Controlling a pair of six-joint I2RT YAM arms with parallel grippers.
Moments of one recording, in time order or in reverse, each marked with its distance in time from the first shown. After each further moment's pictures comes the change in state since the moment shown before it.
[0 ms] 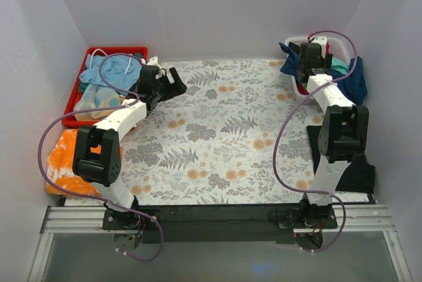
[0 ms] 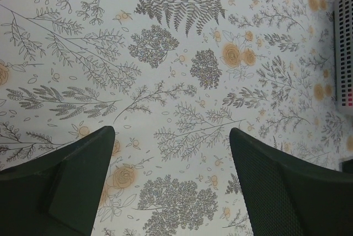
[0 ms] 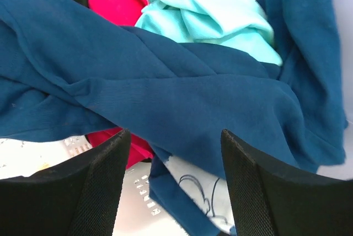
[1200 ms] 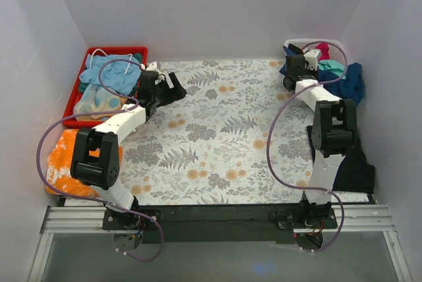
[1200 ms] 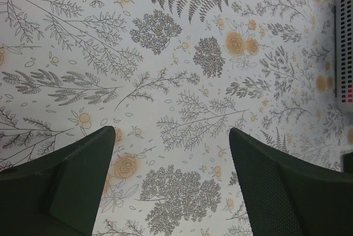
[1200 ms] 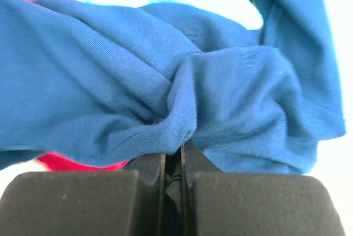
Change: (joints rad) left arm 0.000 -0.035 -0.093 0.054 0.013 -0.012; right arm 0.061 0.107 -0.064 0.026 0.354 0.105
